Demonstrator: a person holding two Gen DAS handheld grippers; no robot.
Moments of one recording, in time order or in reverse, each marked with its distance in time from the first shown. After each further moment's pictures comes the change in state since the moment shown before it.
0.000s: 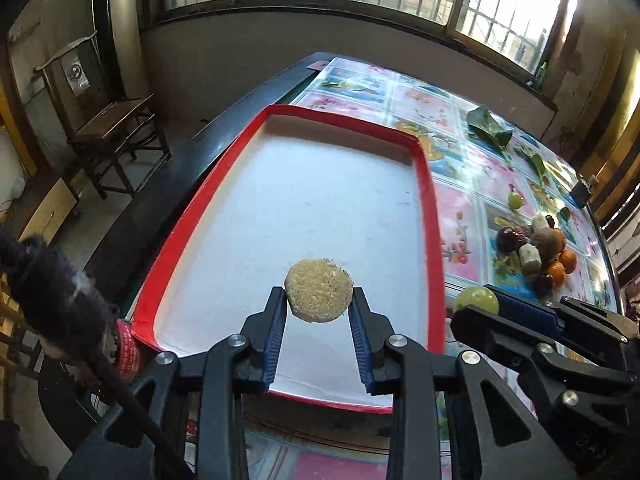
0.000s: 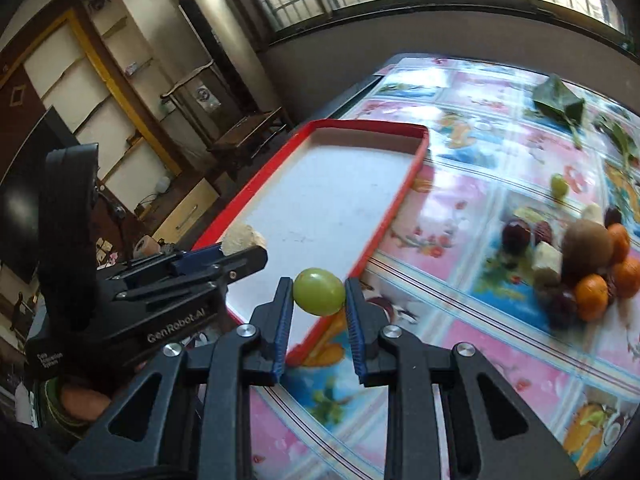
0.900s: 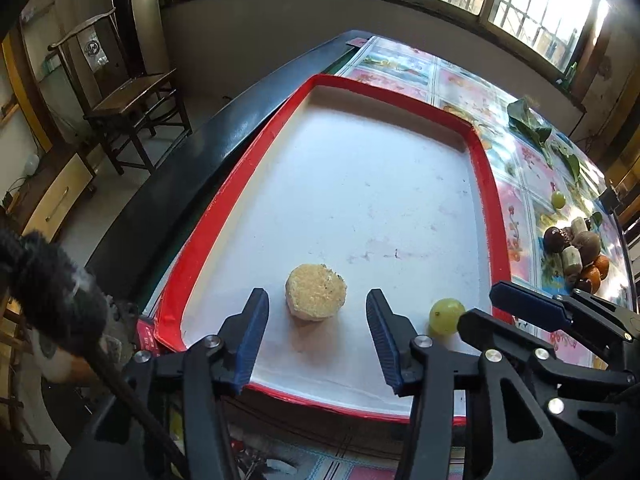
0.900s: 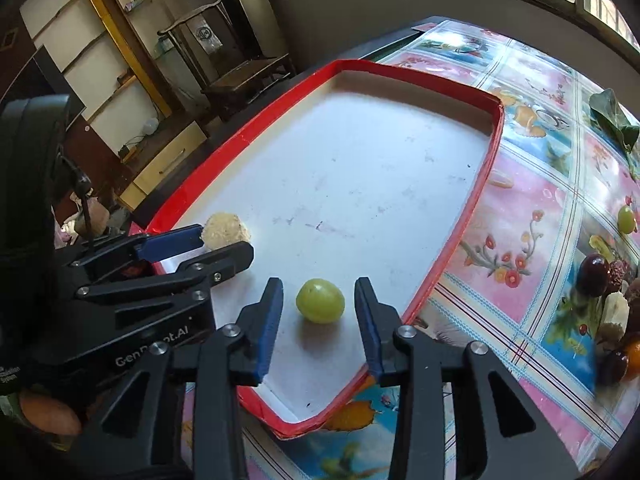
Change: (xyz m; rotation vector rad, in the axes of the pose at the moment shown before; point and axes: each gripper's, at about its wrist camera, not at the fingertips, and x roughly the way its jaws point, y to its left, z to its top) left arm 0.016 0.026 -0.002 -0.051 0.046 0.059; right arm 0.084 0.022 0.013 -0.102 0.154 -0.058
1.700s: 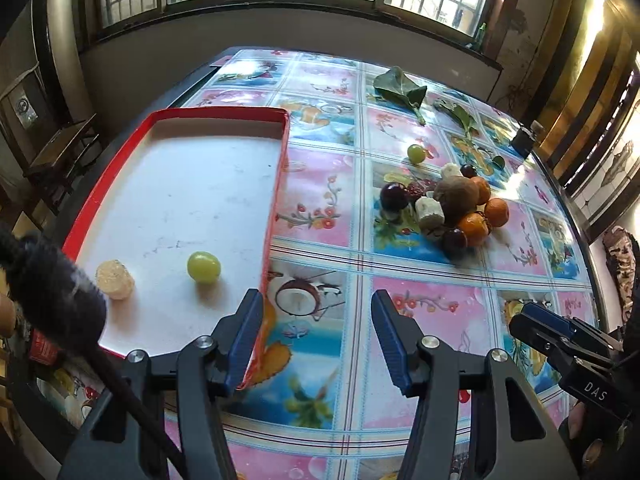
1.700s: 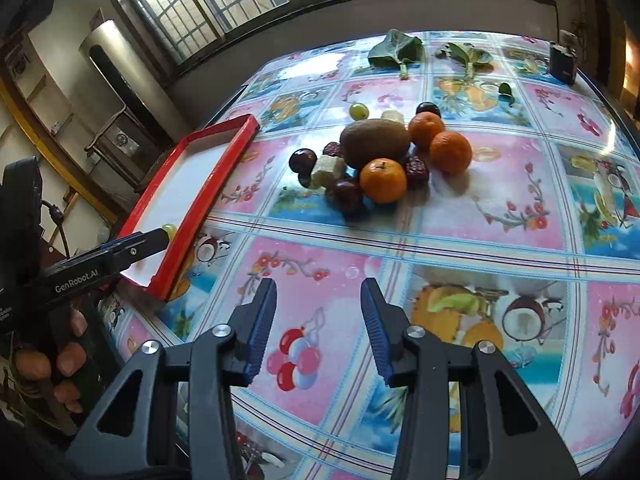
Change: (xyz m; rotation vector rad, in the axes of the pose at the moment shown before) left arm -0.037 -0.129 -0.029 0.213 -0.017 -0.191; right arm -0.149 -0.133 -0.139 0.398 -0.197 -0.148
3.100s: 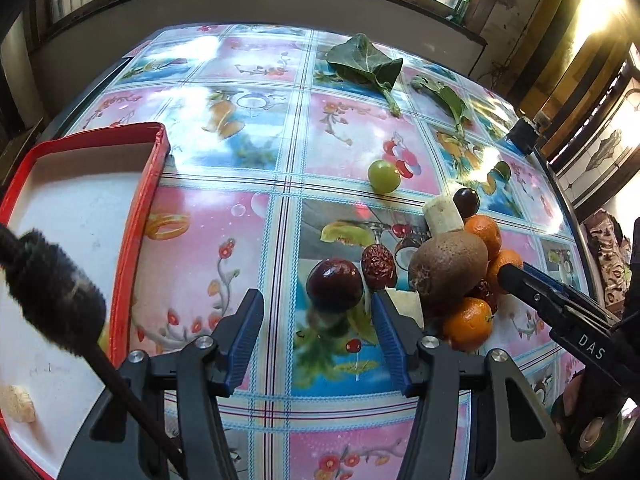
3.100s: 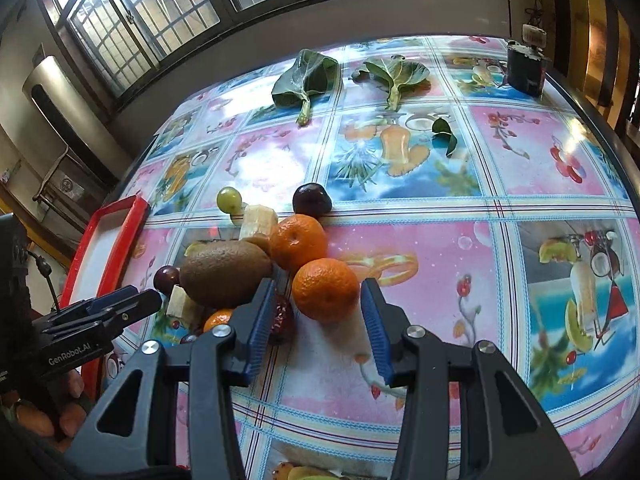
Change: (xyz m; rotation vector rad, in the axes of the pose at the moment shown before) left arm 0.109 -0.050 0.075 0.047 0.108 -0.106; right arm 0.047 -0.090 0.092 0.103 -0.039 -0.145
